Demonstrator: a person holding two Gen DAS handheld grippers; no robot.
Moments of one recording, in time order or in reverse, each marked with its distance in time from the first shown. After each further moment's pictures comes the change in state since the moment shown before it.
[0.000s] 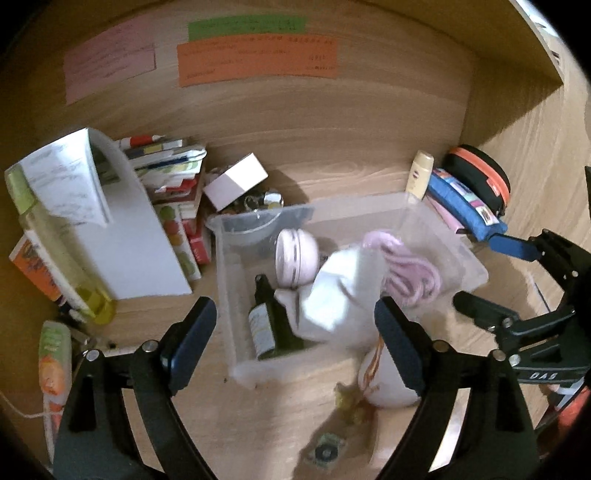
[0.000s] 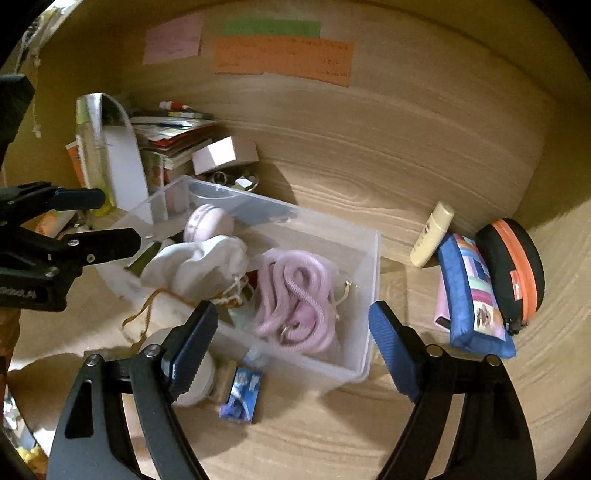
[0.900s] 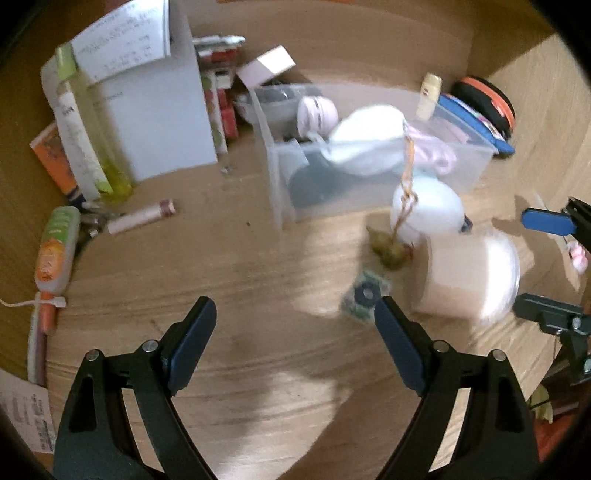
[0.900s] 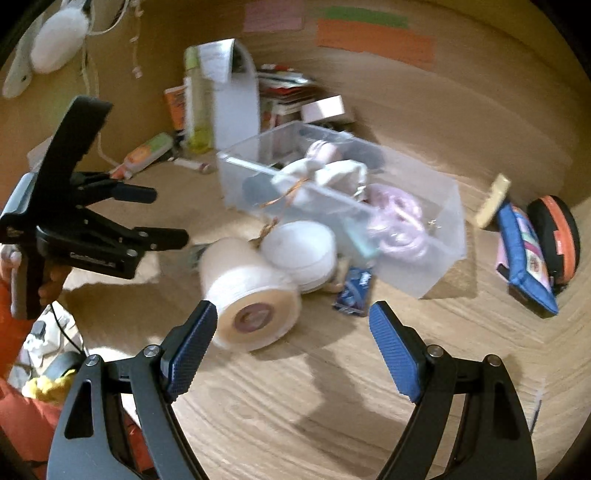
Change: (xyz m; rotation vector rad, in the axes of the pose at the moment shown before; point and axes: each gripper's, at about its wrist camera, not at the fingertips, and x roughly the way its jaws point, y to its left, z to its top) left arm -0.011 0.015 -0.103 -0.010 0.187 0.019; right arm -0.040 0.061 -0.075 -0.125 0.078 0.231
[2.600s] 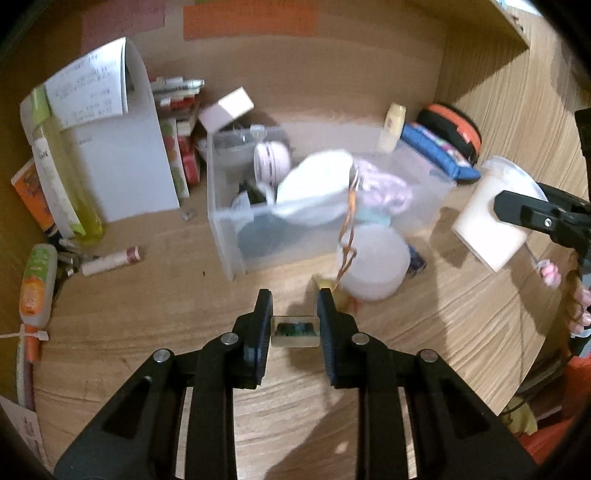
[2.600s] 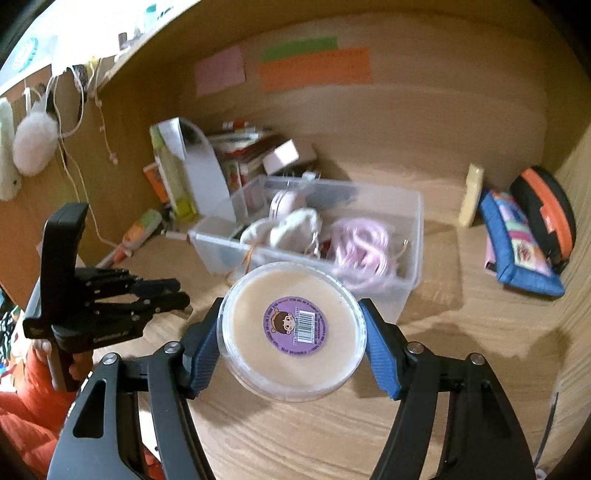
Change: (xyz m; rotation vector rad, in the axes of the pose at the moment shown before) left arm -0.017 -0.024 0.031 0.013 -0.124 -0.099; right arm -0.032 -0.069 0.023 0.230 -0.181 0.065
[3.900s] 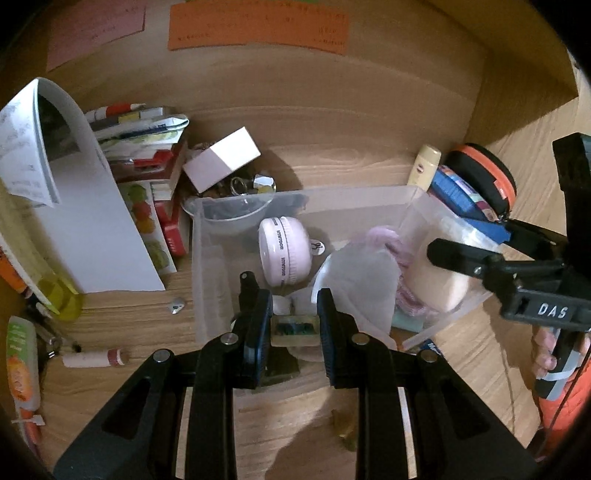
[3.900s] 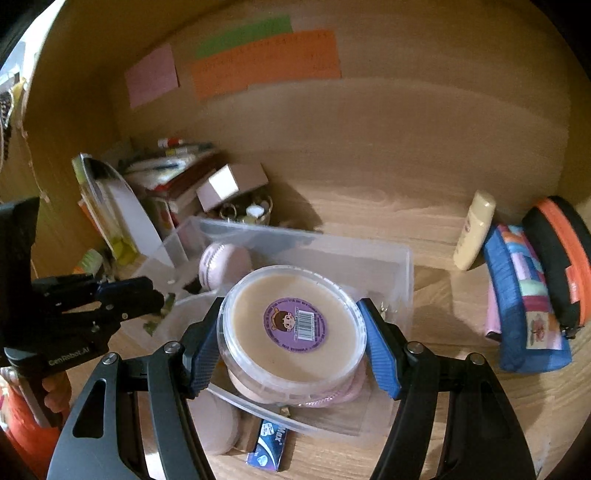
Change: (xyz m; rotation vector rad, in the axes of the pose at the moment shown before) left arm 0.060 0.016 0.082 -0.040 -0.018 0.000; right arm 0.100 -0.043 0.061 0.038 0.071 -0.097
